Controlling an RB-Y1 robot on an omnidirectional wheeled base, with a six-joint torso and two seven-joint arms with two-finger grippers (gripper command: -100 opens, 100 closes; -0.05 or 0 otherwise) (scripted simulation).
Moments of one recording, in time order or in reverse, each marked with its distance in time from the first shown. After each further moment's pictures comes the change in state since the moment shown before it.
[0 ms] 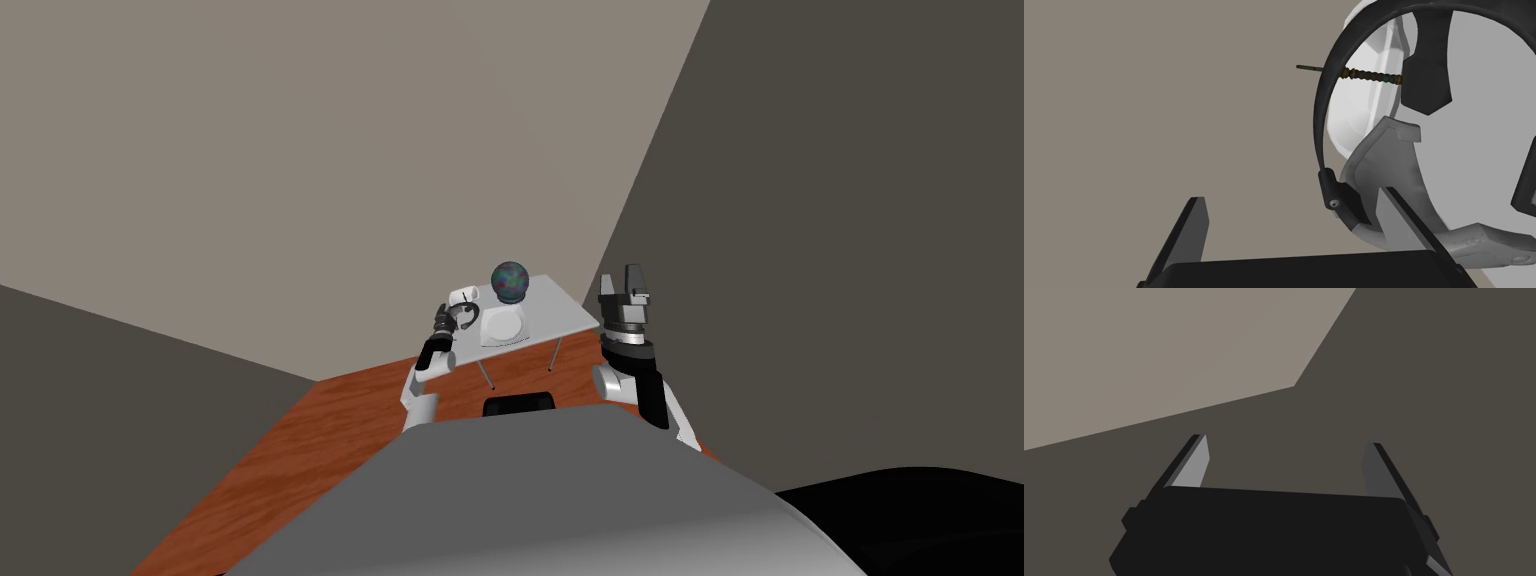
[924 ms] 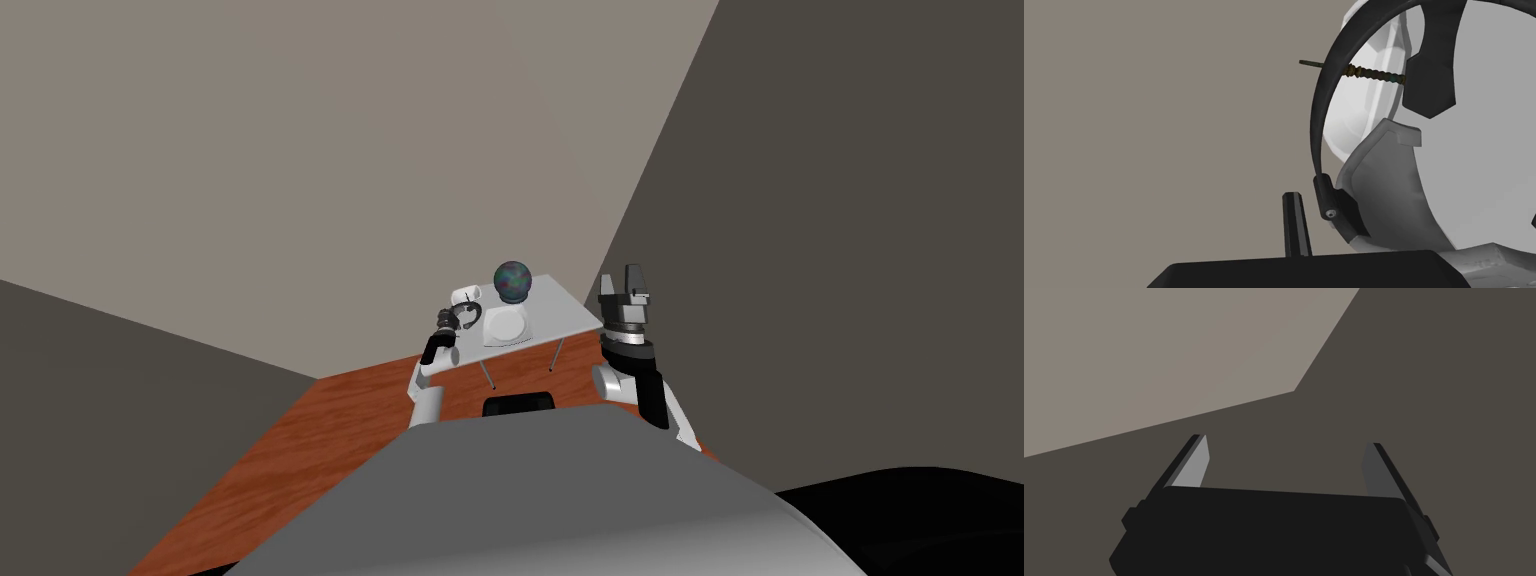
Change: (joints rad) left arm -0.054 -0.035 0.021 0.041 -0.004 0.012 -0.003; right arm 0.000 0.000 0.000 0.000 0.000 0.000 0.000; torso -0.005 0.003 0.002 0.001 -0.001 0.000
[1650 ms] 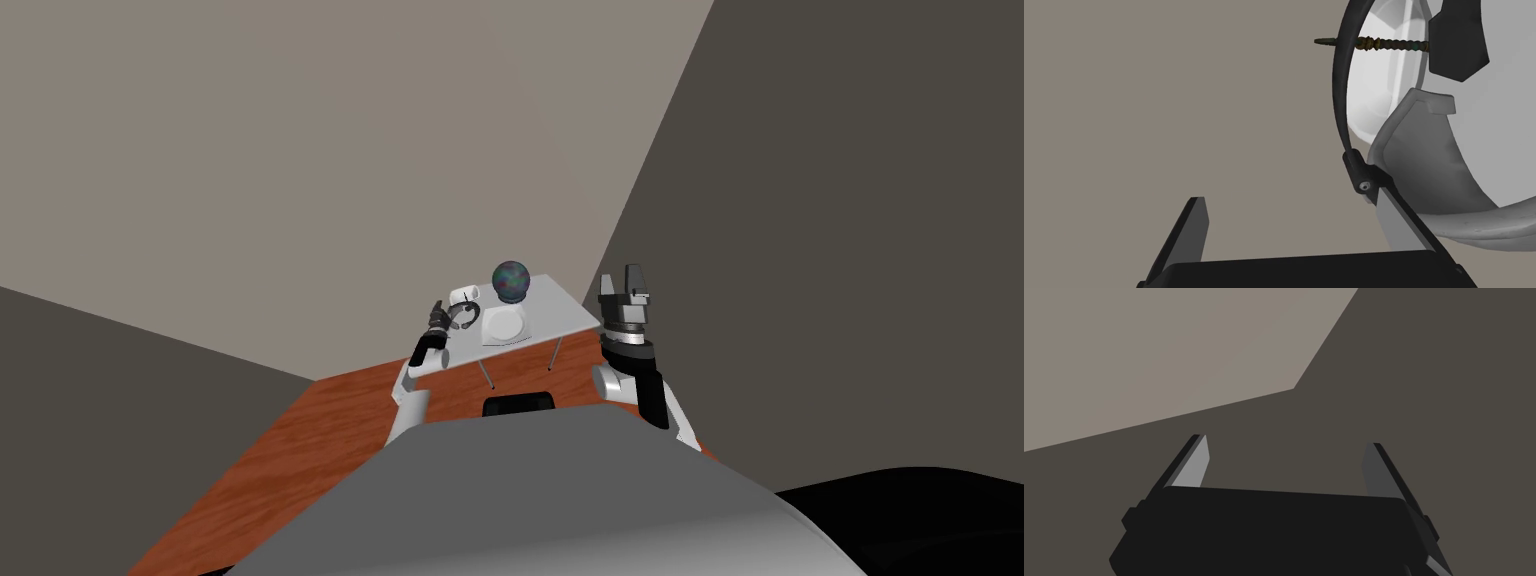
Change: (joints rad) left arm 0.019 0.131 -0.015 -0.014 0.003 -0.016 0.000; right arm 0.000 0.000 0.000 0.000 0.000 0.000 0.000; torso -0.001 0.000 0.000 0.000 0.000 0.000
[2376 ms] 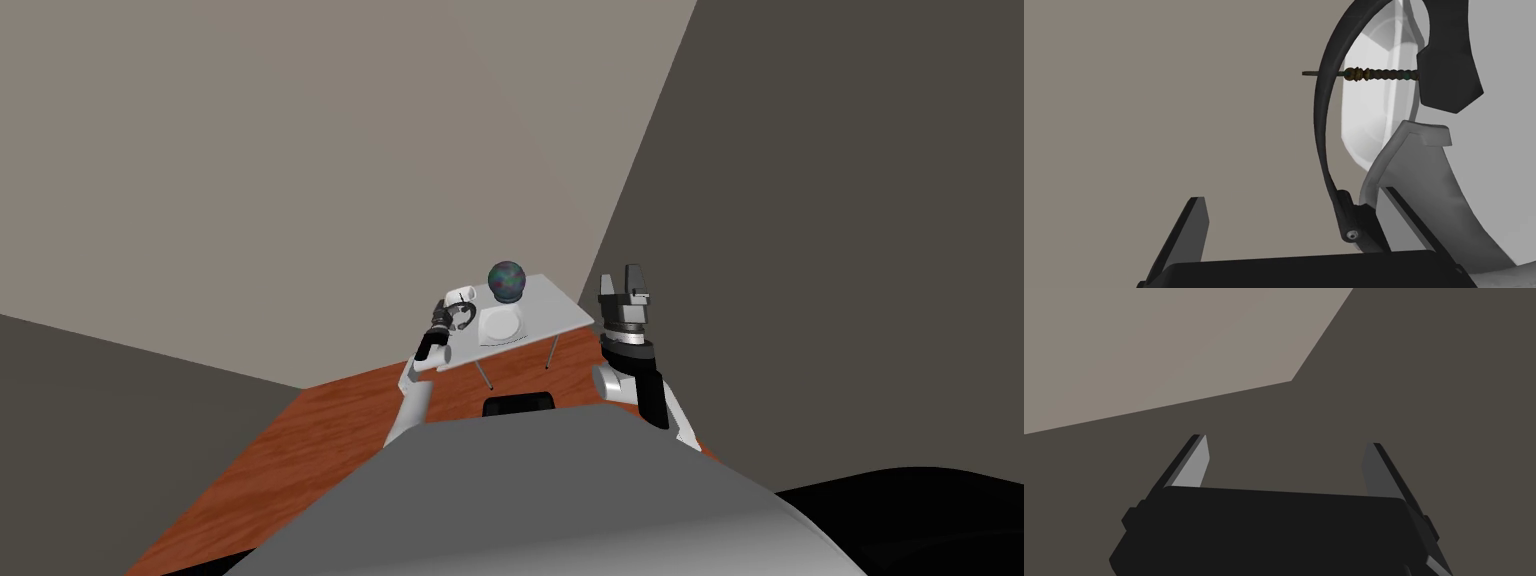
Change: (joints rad) left arm -0.084 0.025 0.008 0.150 -0.008 -0.069 -0.012; right arm 0.000 0.000 0.000 0.000 0.000 0.000 0.000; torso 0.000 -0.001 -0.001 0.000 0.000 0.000
